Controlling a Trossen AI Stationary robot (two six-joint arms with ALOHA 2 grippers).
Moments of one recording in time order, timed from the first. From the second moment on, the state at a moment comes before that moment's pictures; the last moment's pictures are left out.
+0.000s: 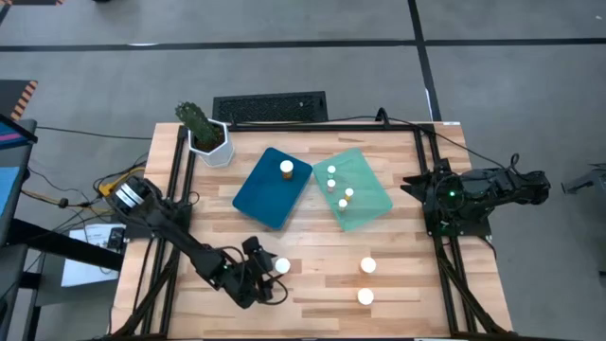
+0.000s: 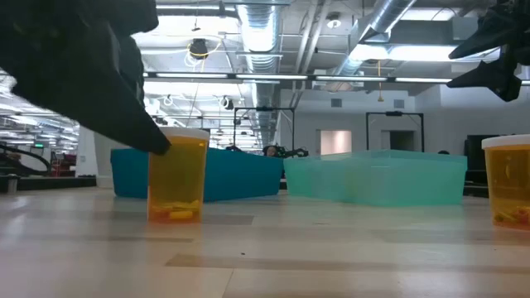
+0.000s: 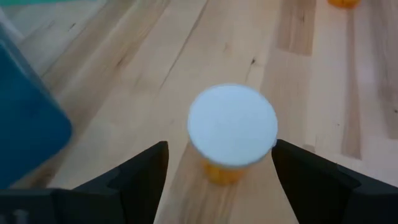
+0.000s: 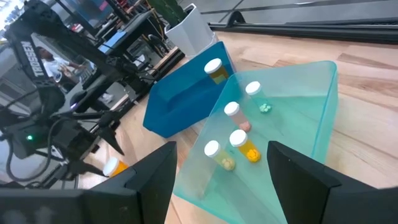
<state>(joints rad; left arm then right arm) -0.68 1.76 0.90 -0.11 -0.70 -0.80 0.20 0.05 0.47 -0.75 0.50 0.81</state>
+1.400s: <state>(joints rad) -0.42 1.67 1.10 -0.41 -0.06 -0.22 0.20 0.05 0.47 -0.79 0.49 0.80</state>
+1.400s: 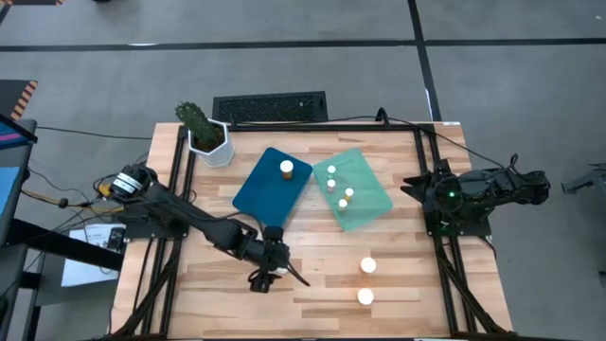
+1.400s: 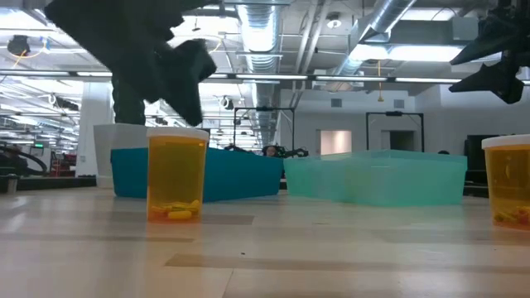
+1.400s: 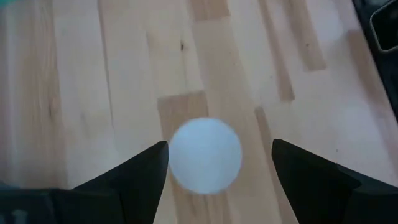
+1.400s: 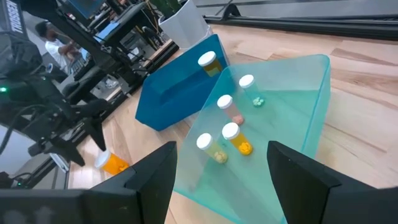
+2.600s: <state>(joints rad) -0.43 1.75 1.10 -0.38 -0.08 -0.14 0.20 0.05 0.47 -0.81 0.49 0.80</state>
